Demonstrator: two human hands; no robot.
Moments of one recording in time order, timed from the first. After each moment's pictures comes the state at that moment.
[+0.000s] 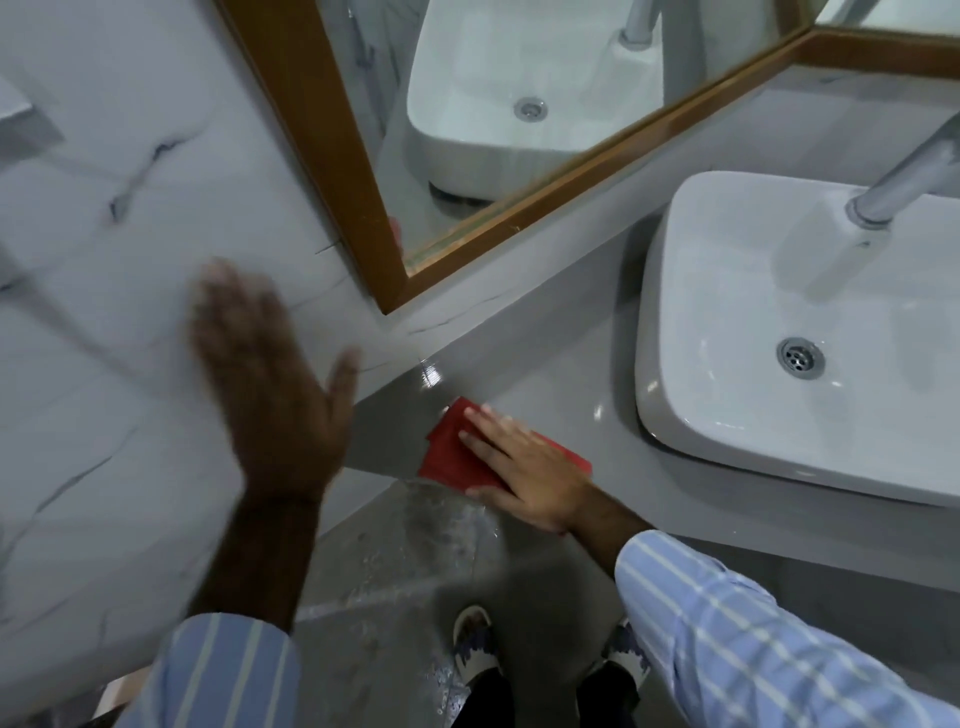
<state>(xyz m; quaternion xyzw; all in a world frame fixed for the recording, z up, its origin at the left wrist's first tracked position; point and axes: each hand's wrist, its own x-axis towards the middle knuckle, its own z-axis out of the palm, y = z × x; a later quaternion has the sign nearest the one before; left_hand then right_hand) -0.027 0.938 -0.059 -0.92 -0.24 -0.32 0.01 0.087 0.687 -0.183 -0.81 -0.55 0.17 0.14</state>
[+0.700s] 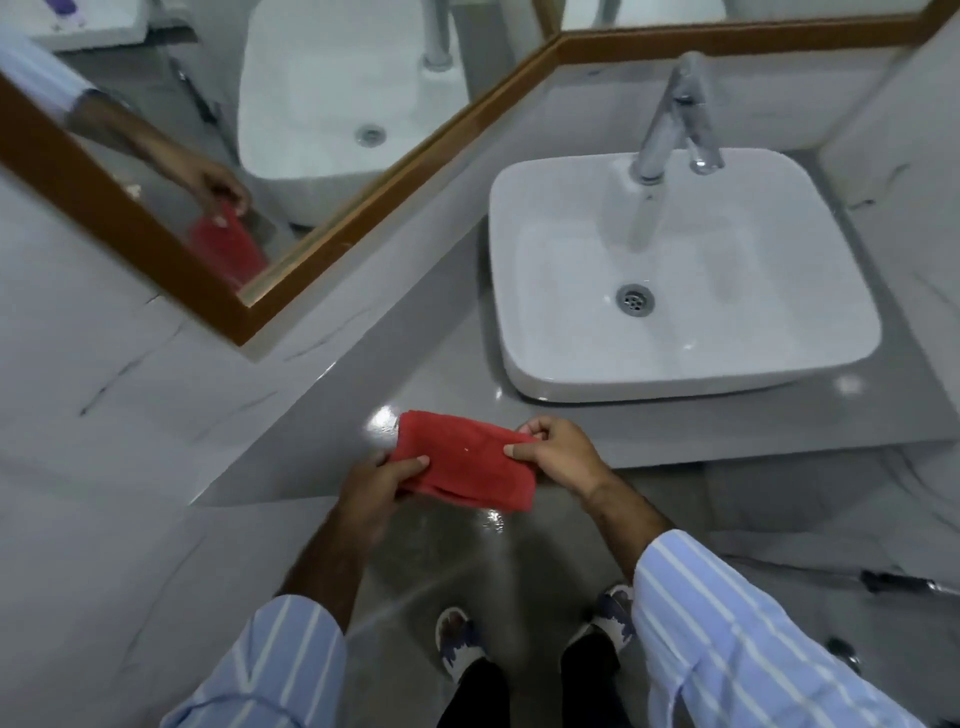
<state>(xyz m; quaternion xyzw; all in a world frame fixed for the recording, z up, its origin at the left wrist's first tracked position) -0.005 0.782 -0.127 -0.56 -0.44 0.14 -0.69 0.088 0.555 -0.116 -0.79 0.11 0.34 0.49</state>
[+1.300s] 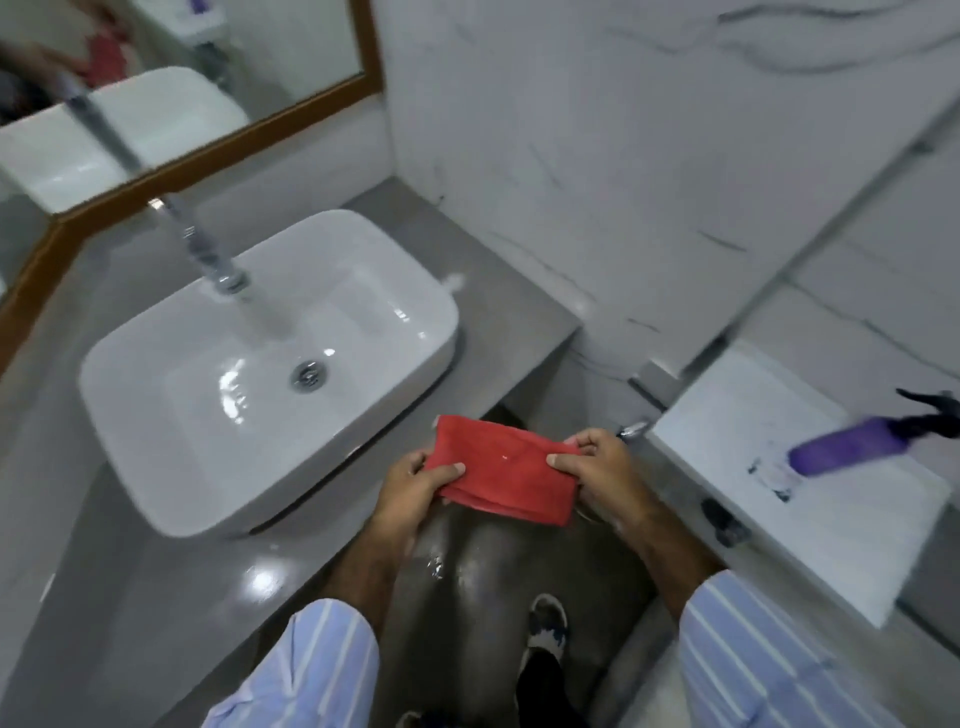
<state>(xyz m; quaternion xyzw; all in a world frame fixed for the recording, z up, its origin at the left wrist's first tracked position) 0.075 0.418 -0.058 -0.67 -0.15 0.37 -0.63 -0.022 0.192 -0.045 -0.67 0.43 0.04 0.60</state>
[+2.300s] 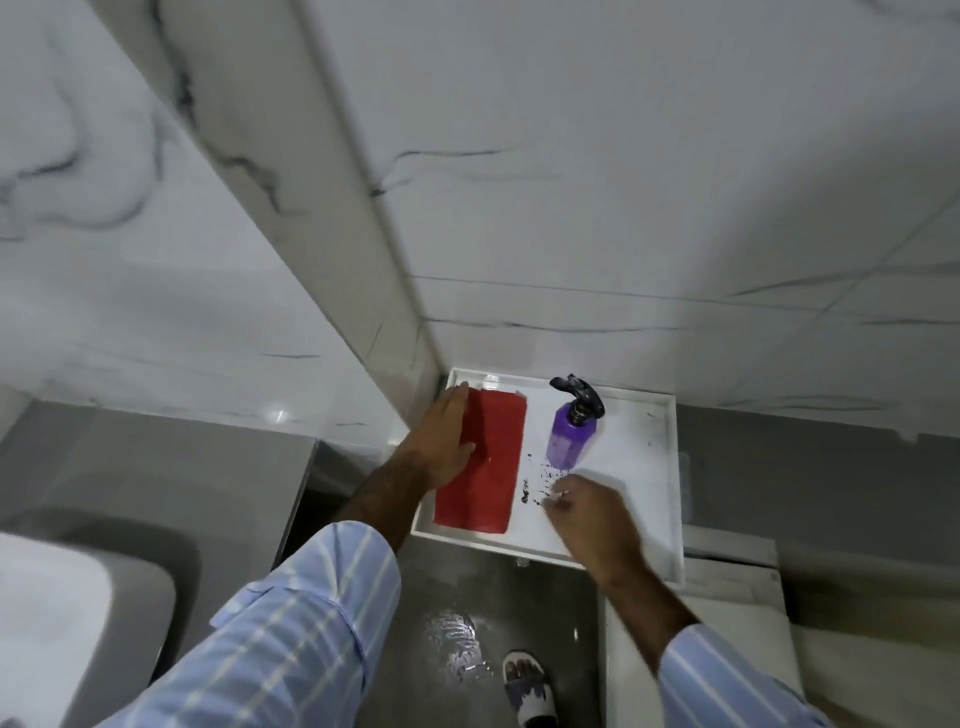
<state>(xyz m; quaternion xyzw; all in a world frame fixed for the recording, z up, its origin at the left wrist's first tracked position) 0.054 -0.020 -0.065 -0.77 0.53 0.34 -0.08 -0.186 -0.024 -0.089 -0.69 0.60 -0.05 0.39</state>
